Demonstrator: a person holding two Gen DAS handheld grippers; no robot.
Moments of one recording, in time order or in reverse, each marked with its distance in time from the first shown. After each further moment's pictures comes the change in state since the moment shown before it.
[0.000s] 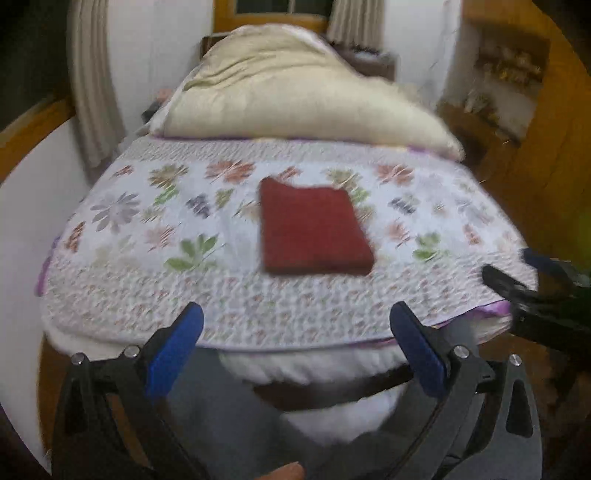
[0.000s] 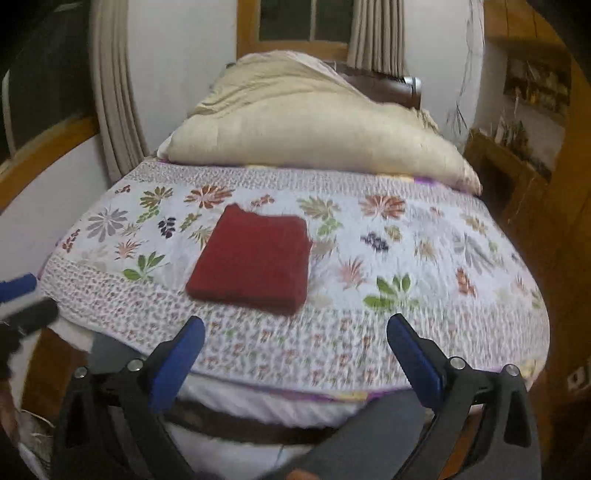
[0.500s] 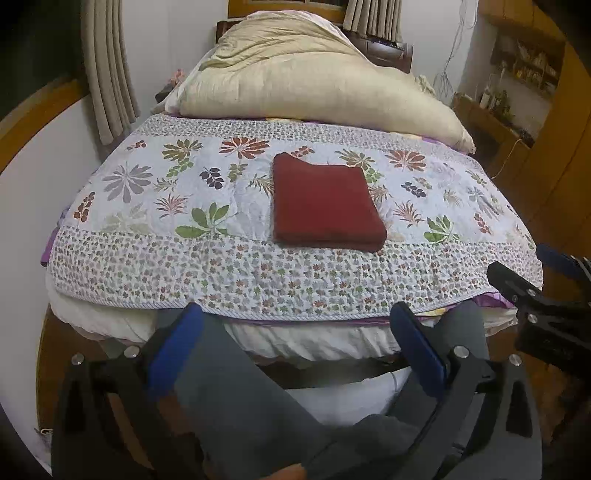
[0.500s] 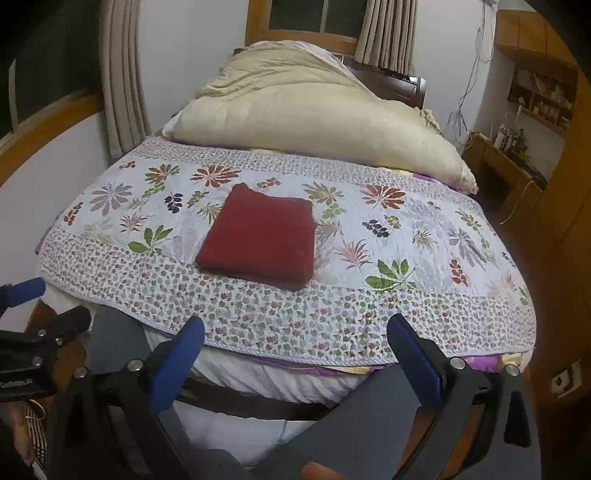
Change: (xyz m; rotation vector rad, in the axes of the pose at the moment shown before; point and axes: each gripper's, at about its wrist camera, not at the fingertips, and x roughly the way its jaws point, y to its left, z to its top) left arm -0.002 0.010 -0.035 -0.035 0.029 0.011; right arm -0.016 0.044 -0.026 -0.063 0.024 -0.050
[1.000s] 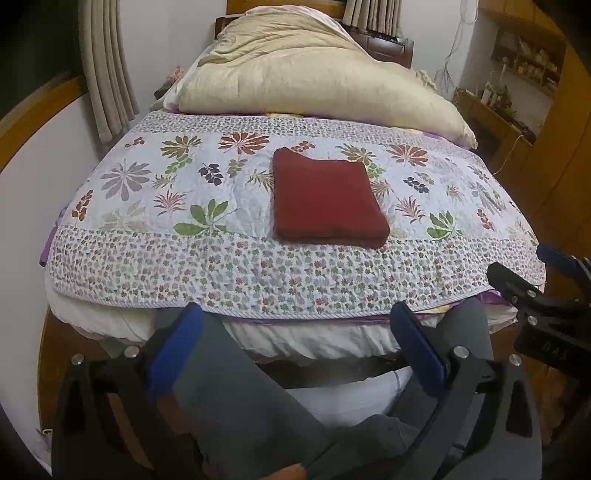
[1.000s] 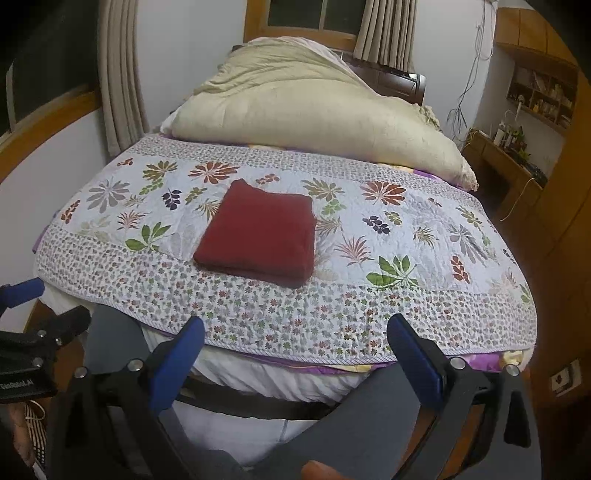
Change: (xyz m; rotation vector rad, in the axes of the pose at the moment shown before) left arm 0.011 -0.002 0.002 0.008 0.020 0.001; right arm 0.007 0.001 -0.001 0.002 0.017 0.003
